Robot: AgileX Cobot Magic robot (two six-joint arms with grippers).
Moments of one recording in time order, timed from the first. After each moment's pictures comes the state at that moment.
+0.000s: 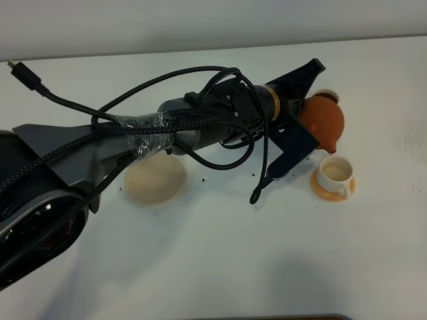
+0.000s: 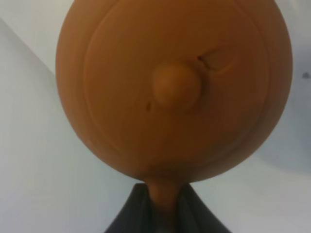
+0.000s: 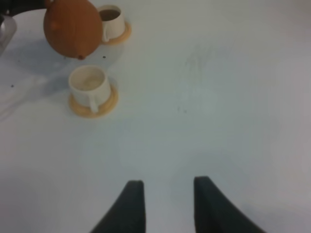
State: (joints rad) left arm -0.76 2.24 -1.62 0.66 0.07 1.36; right arm 0.14 0.00 -0.49 0.09 1.07 -0.16
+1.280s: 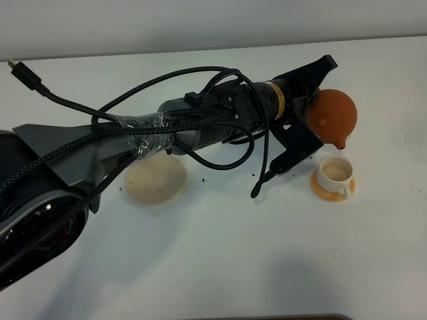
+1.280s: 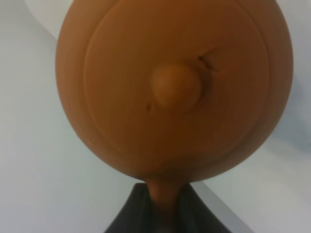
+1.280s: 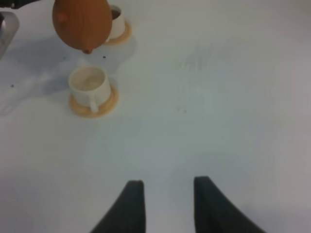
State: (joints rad) left arm -0.76 2.24 -1.62 0.74 -0.04 1.36; right arm 0.14 0.00 -0.49 0.10 1.07 -0.16
